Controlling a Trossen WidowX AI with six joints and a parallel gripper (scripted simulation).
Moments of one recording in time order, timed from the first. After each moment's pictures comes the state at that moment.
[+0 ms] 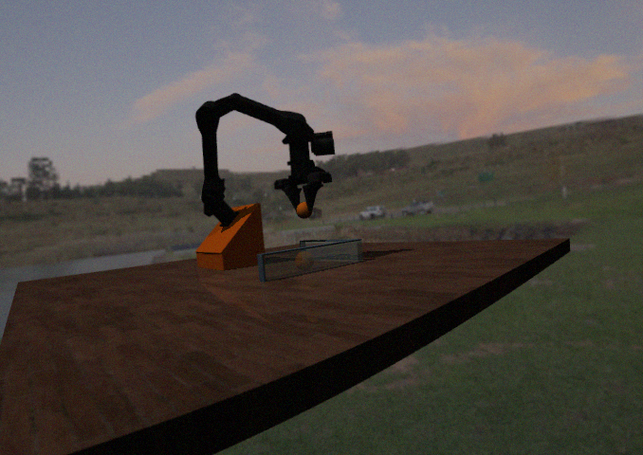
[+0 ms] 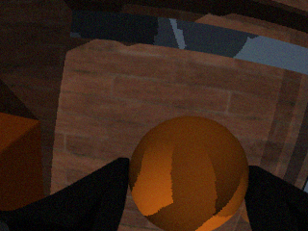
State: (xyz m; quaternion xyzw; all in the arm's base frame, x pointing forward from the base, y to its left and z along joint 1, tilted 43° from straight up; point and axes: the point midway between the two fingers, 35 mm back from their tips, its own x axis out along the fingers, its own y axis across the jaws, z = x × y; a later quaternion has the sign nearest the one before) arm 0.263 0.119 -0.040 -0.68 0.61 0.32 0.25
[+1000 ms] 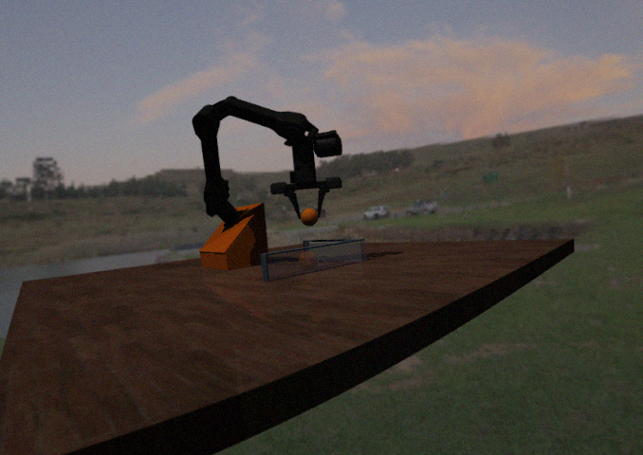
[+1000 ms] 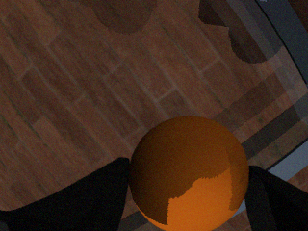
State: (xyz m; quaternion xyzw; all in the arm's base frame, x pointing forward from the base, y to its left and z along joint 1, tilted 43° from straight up) arm 0.325 0.075 -0.024 -0.72 0.44 0.53 -0.02
